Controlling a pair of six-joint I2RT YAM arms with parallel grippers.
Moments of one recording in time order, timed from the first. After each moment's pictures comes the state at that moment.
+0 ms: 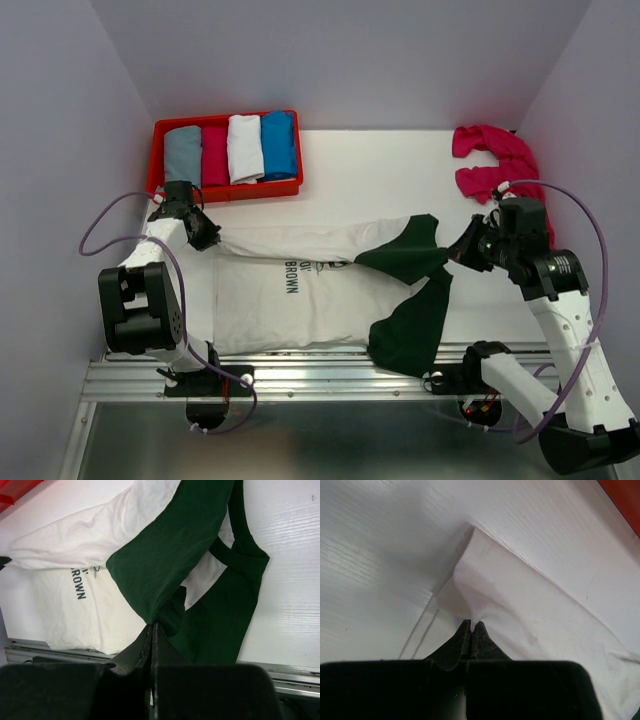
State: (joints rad) left arm 0.12 1.51 0.95 -0.46 0.05 -0.65; right arm 0.16 0.85 1.10 -0.99 -0.17 0.54
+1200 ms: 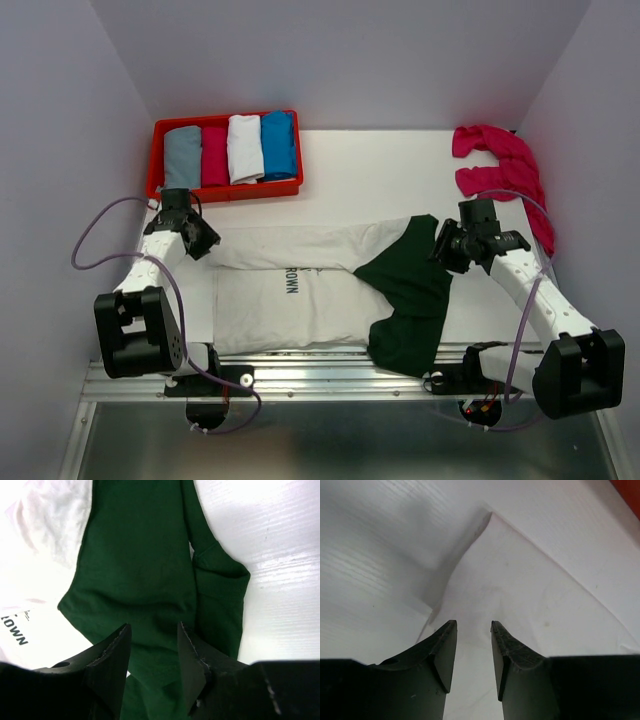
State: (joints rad) left arm 0.11 1.37 0.89 -0.49 0.00 -0.62; right arm 0.16 1.15 0.83 -0.69 -0.04 0.60
